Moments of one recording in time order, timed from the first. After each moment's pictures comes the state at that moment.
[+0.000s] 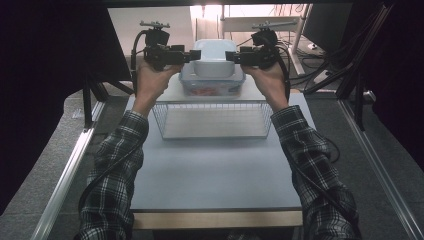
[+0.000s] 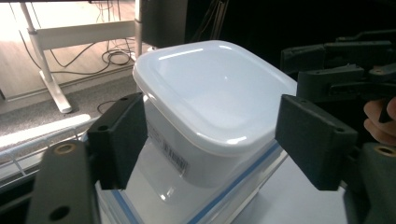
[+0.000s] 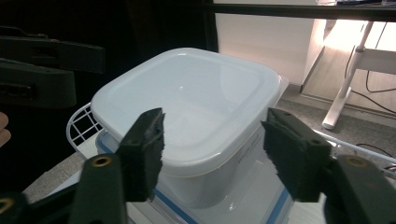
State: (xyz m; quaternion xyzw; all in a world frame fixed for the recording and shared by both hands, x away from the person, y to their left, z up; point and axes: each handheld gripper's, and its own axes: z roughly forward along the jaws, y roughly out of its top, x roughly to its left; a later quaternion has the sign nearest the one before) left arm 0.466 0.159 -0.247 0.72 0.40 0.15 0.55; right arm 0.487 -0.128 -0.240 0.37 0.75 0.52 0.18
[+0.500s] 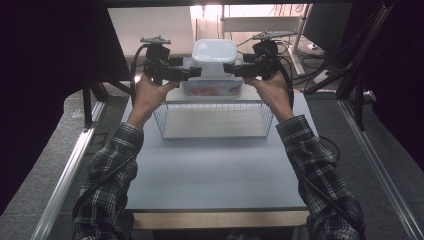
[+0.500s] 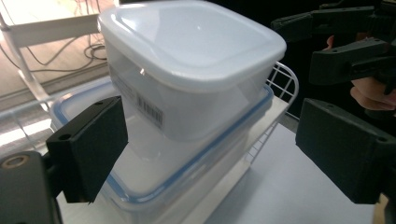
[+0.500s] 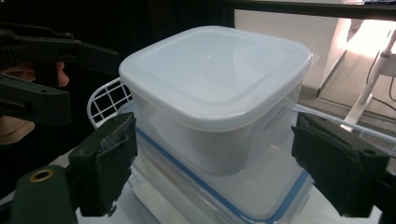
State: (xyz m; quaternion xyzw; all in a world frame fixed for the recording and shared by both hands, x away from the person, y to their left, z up) left arm 0.448 0.162 -0.273 0.75 0.36 0.13 0.54; right arm 0.473 -0.134 -0.255 0.33 0.76 0.53 0.17
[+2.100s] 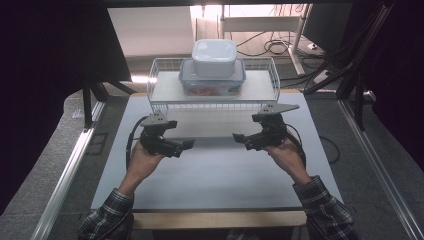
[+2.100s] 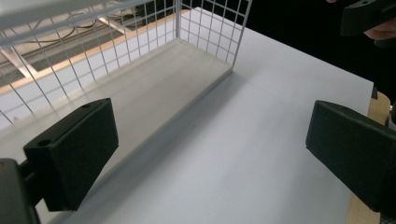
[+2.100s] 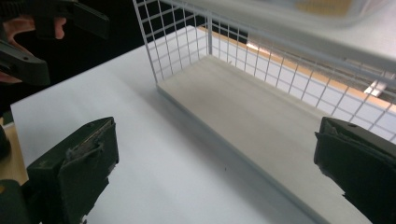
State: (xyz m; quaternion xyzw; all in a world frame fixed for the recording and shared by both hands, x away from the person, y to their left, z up) left arm 0.341 0.168 -0.410 0.79 0.33 0.13 0.50; right arm 0.380 -0.174 -0.381 0.29 0.82 0.48 0.14
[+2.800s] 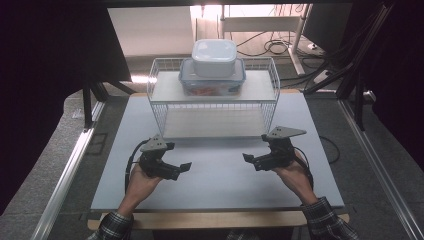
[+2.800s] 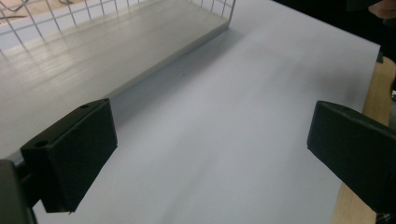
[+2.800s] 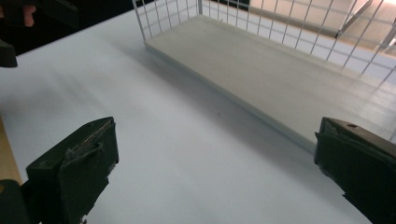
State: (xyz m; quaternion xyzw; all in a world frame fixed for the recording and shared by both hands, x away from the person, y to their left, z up) left arm 0.310 0.174 -0.466 0.80 0.34 0.12 0.48; right arm 0.352 -0.205 -0.434 0.31 0.82 0.46 0.15
